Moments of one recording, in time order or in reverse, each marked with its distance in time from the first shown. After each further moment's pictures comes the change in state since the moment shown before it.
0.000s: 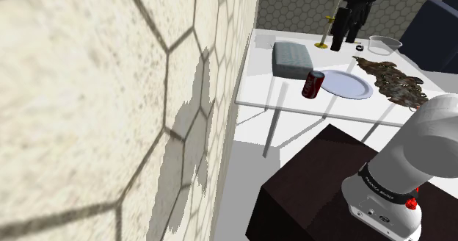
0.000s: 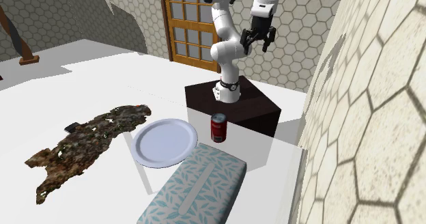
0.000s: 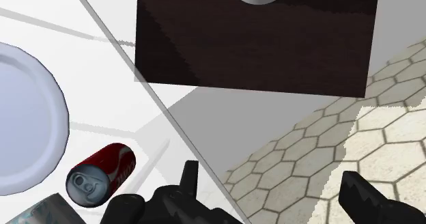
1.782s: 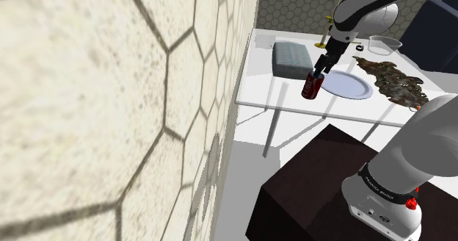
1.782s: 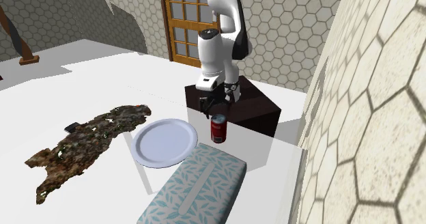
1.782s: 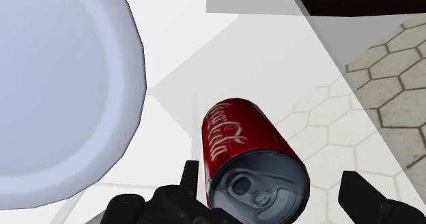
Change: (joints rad) arm -0.031 0.520 -0.527 -0.133 0.024 0.808 -0.487
